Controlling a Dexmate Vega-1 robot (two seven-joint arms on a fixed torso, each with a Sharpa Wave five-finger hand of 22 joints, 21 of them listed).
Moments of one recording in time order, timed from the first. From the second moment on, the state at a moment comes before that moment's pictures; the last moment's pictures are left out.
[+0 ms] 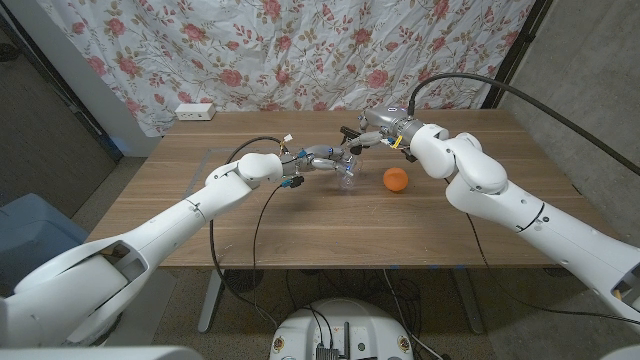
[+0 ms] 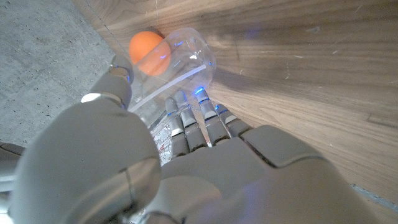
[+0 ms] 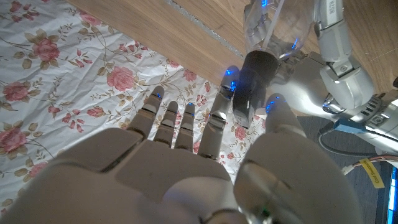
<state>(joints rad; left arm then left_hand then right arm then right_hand) 0.55 0.61 0.74 -1.49 -0.17 0.00 -0.34 0.86 0.01 0.45 -0.18 0.19 0.34 -0.04 0.62 0.30 0.46 -0.12 0.40 0.49 0.38 -0.04 0.36 0.23 0.07 -0.04 0.19 0.17 -0.67 -0.79 -0.70 -2.14 -0.78 -0.46 0.36 0.61 -0.03 0.39 -0.15 0.19 0.94 -0.05 0.52 0.26 0.27 0.02 0.26 0.20 0.14 0.07 0.29 0.26 0.29 0.14 0.20 0.17</state>
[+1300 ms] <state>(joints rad) 0.55 0.61 0.74 -1.47 -0.18 -0.02 -0.34 0.86 0.01 0.44 -0.18 0.19 0.35 -0.03 0.63 0.29 0.47 -0.11 0.40 0.51 0.39 -0.05 0.36 0.23 0.08 -0.04 0.19 0.17 -0.67 -0.73 -0.72 -2.13 -0.91 -0.54 0.34 0.41 -0.03 0.31 -0.09 0.17 1.17 -0.05 0.55 0.20 0.43 0.03 0.27 0.20 0.24 0.05 0.34 0.28 0.35 0.14 0.20 0.17</state>
